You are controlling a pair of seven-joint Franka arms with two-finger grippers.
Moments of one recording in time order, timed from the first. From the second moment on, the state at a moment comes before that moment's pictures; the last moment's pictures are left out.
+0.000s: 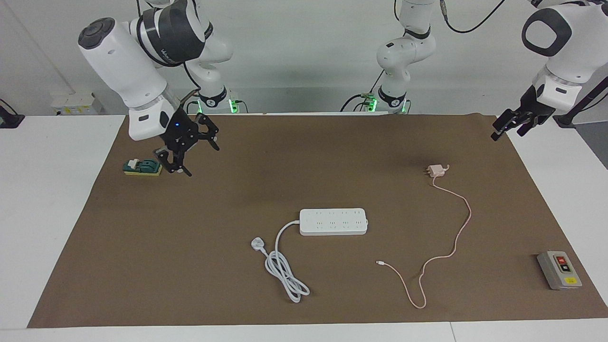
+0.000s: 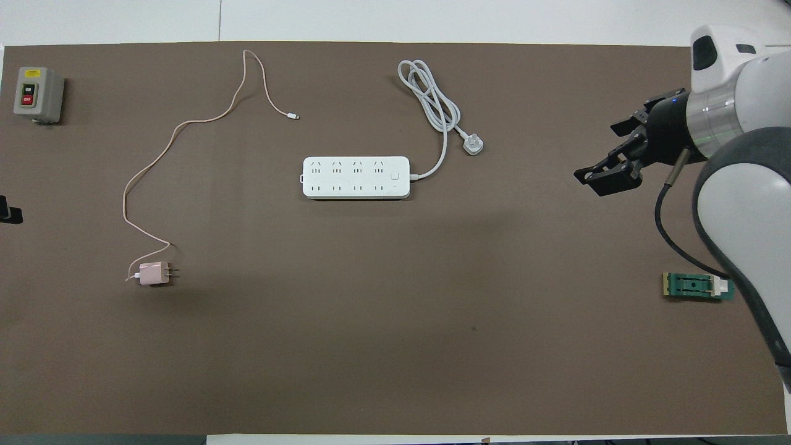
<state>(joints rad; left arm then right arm) 0.33 -0.10 -0.11 -1.83 -0.04 1.76 0.05 0.07 0.08 0.01 -1.65 0.26 1.83 -0.78</state>
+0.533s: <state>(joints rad) 0.21 -0.04 -0.12 -1.62 -0.01 1.60 -0.01 -0.05 0.04 0.01 -1.65 0.22 1.71 -0.50</state>
